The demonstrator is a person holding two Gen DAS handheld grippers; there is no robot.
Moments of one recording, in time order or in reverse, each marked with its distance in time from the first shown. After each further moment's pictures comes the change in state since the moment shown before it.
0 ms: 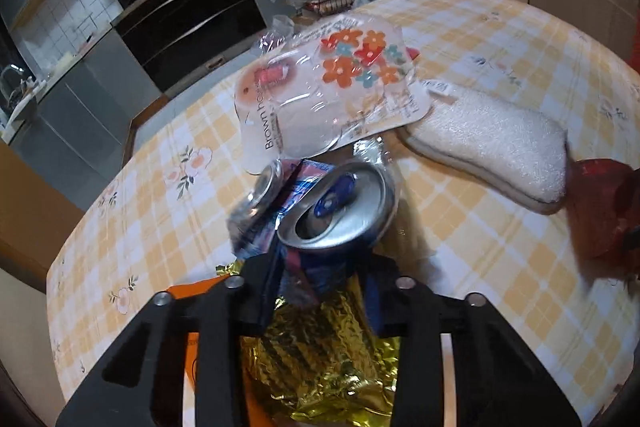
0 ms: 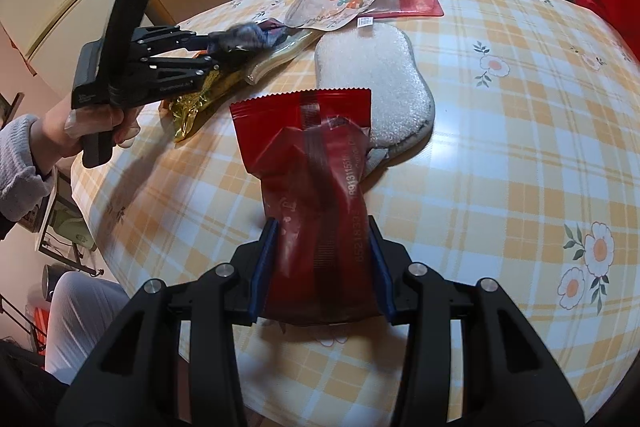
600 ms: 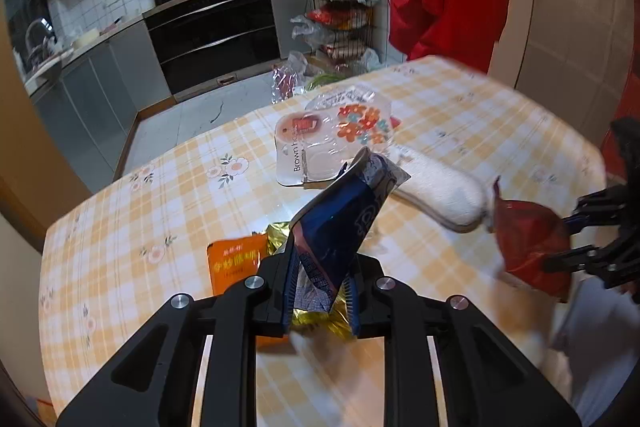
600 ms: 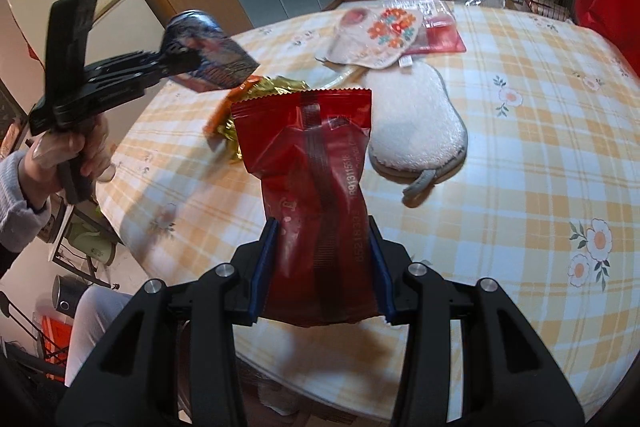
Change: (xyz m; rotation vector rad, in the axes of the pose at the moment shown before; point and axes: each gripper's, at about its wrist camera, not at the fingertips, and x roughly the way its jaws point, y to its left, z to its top) left arm -0.134 0.026 -0.028 -0.202 -0.139 -0.078; right arm -0.040 0.044 -0.001 0.000 -0.097 0.046
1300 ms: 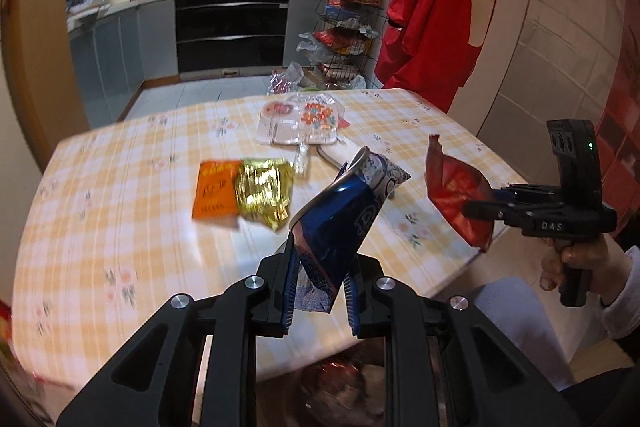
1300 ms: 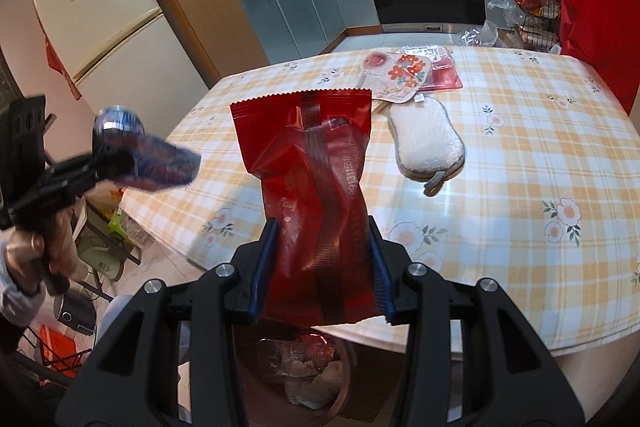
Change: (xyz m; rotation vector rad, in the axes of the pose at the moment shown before) left arm -0.160 -0.047 -0.095 -0.226 -0.062 -0.088; right arm -0.082 0.058 -0.034 -0.011 -0.125 -0.004
